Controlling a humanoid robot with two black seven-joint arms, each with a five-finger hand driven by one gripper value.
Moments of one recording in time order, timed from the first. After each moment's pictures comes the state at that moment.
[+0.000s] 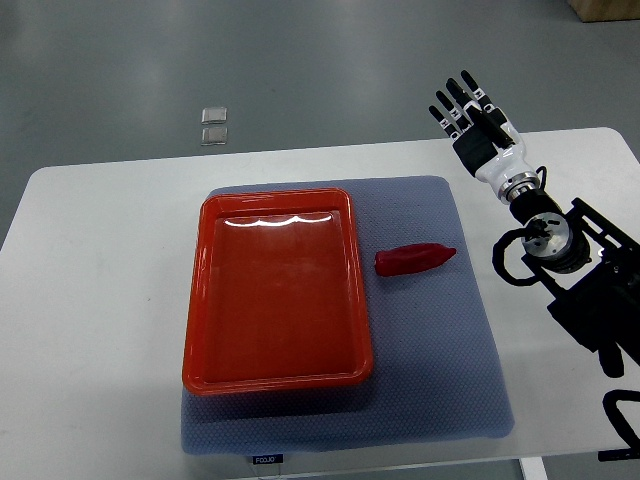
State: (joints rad) left arm -0.05 0.00 0.07 -0.26 0.12 -0.01 0.08; right arm 0.65 -0.14 1.03 0.78 -0.06 0.19 0.25
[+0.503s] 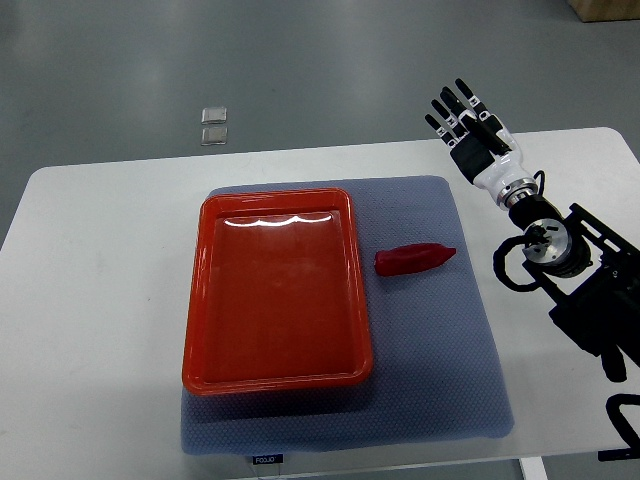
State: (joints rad) left arm -0.05 0.00 0.07 -0.27 0.12 -0.01 0.08; right arm 0.65 -0.15 1.00 0.78 -0.11 0.20 0.24
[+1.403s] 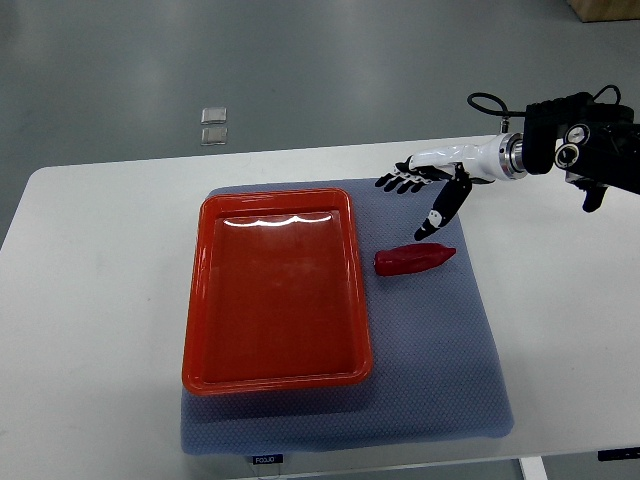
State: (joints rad) left arm -0.05 0.00 0.07 -0.27 0.12 -0.01 0.07; right arm 1.29 -0.51 -0.10 1.02 -0.81 0.41 0.04
